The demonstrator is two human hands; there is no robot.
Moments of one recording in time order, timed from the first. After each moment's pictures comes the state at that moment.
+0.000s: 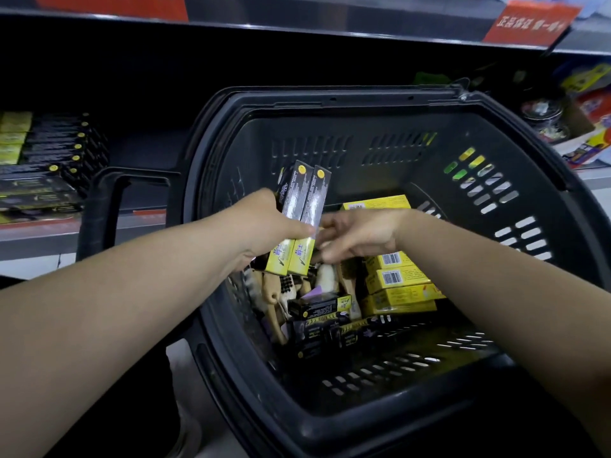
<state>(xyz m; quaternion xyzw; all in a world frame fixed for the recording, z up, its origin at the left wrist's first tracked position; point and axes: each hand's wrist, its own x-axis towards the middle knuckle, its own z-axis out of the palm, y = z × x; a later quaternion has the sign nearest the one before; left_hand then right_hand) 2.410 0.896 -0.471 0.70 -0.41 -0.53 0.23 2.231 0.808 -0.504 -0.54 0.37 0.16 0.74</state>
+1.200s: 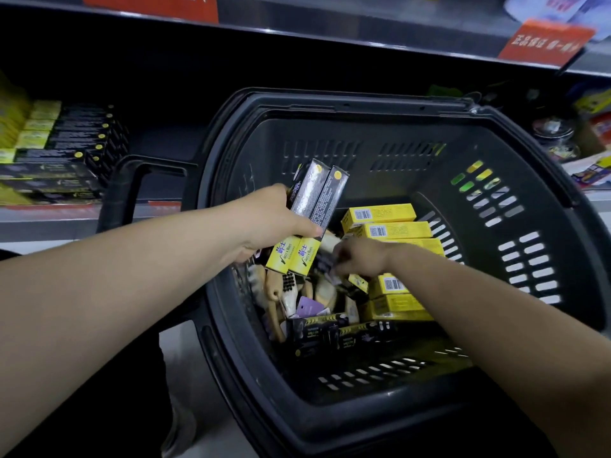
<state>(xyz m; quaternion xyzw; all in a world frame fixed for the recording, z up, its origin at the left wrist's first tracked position) 2.413 0.904 -0.455 0.67 -0.43 -0.55 0.26 2.223 0.816 -0.549 -0.81 0.42 0.26 0.32</state>
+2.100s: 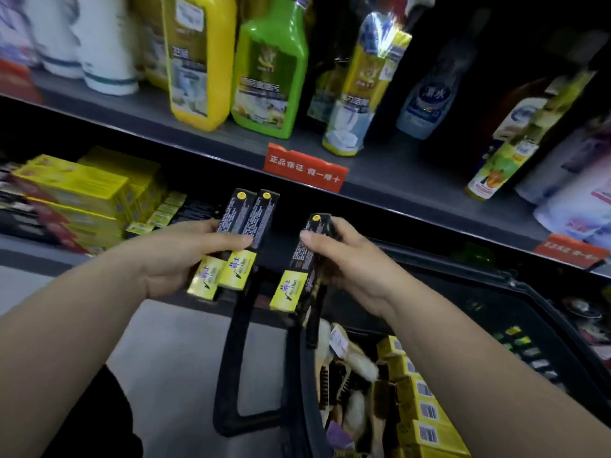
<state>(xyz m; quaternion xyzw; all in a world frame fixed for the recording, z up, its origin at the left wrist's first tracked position) 2.589 0.978 -0.386 0.61 -0.25 -0.57 0.50 2.403 0.853 -0.370 -0.65 0.38 -0.14 0.64</state>
